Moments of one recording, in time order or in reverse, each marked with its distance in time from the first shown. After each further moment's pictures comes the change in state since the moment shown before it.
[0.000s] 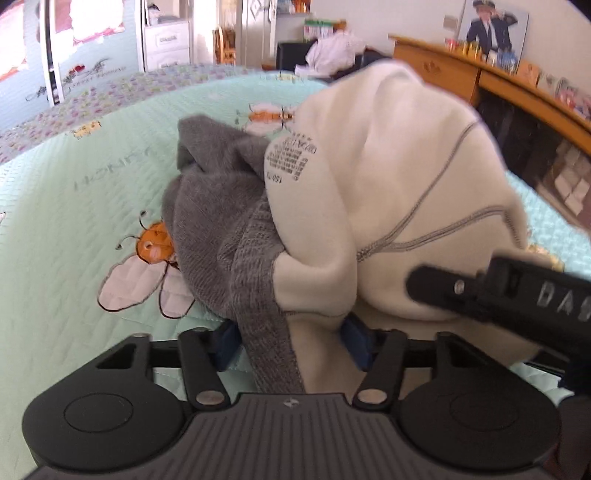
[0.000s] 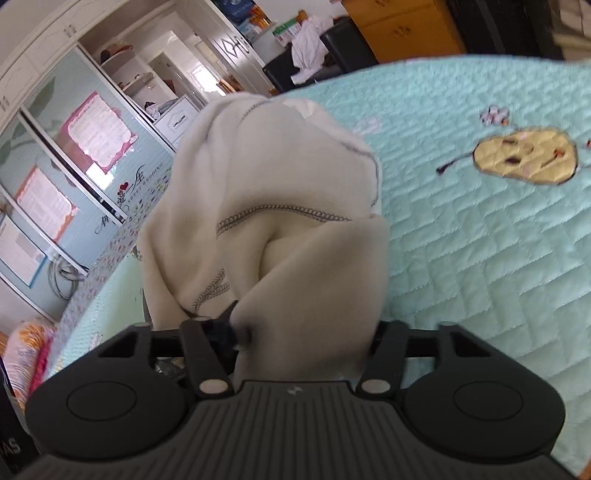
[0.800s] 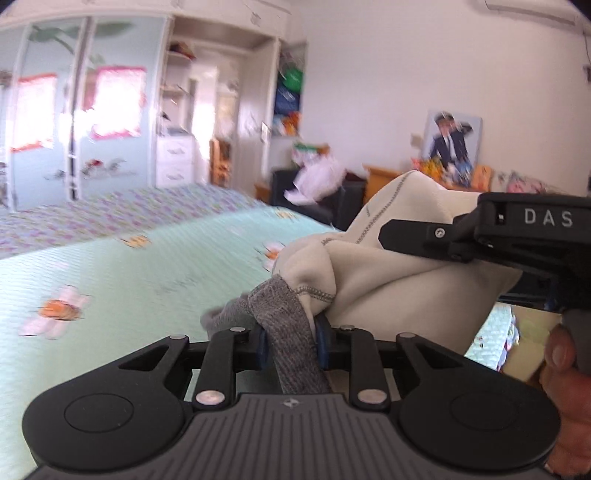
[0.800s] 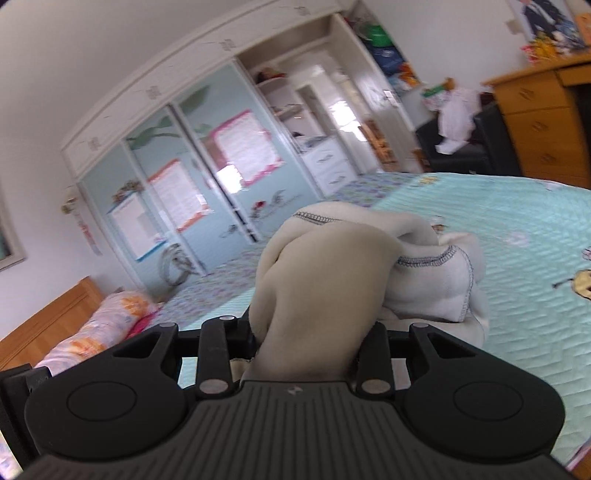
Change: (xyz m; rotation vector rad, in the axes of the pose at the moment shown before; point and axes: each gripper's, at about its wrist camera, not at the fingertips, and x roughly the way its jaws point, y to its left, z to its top) left arm -0.265 0.060 -0.053 -0.012 -0.449 -0.040; right arm -0.183 0.146 -0.006 -0.329 -0.145 0.426
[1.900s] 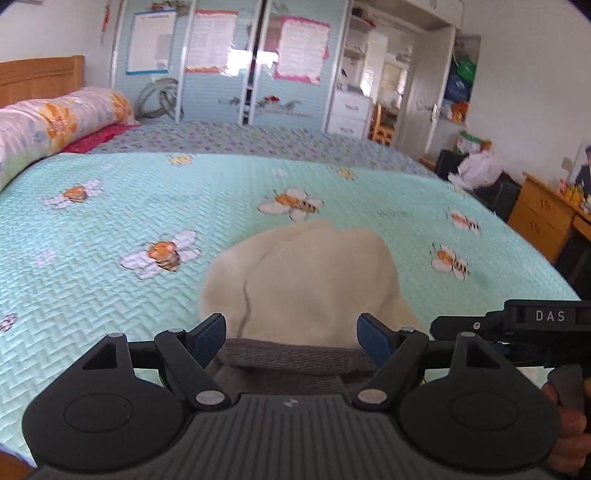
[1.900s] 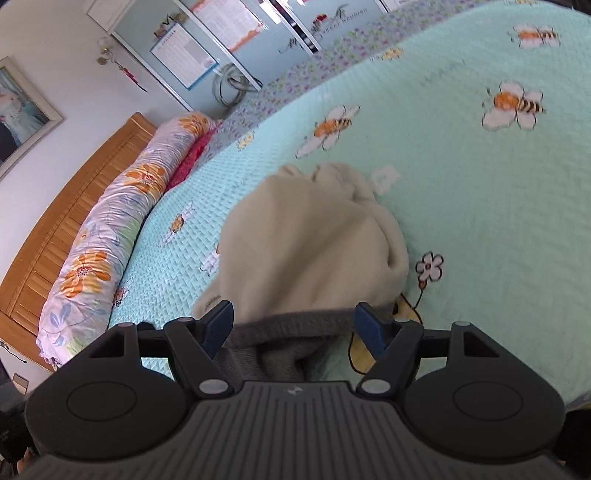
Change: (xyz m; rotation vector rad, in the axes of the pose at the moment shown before) left arm -0.159 0.141 -0.085 -0.266 0.188 0.418; right arm 0.051 0.114 -0.163 0.044 0.619 0.120
